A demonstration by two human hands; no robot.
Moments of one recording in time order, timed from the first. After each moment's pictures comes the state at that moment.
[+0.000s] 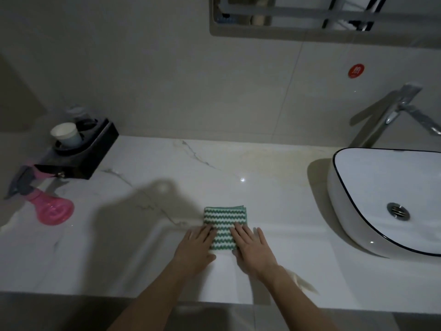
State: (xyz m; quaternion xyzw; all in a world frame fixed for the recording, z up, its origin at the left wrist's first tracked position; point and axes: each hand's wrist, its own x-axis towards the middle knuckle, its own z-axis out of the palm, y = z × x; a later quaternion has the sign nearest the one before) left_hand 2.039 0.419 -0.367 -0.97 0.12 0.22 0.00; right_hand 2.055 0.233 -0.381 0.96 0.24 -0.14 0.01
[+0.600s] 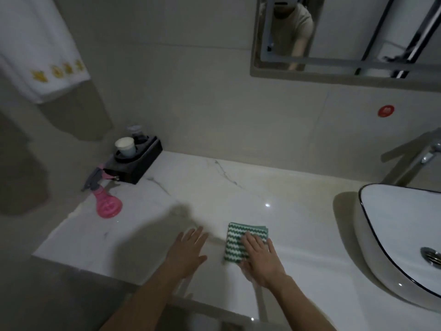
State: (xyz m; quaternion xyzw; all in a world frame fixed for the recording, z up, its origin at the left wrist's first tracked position) left_hand 2.002 0.475 -0.312 -0.98 0.00 0.19 0.01; right_hand 2.055 0.254 -0.339 0.95 0.28 -0.15 0.03
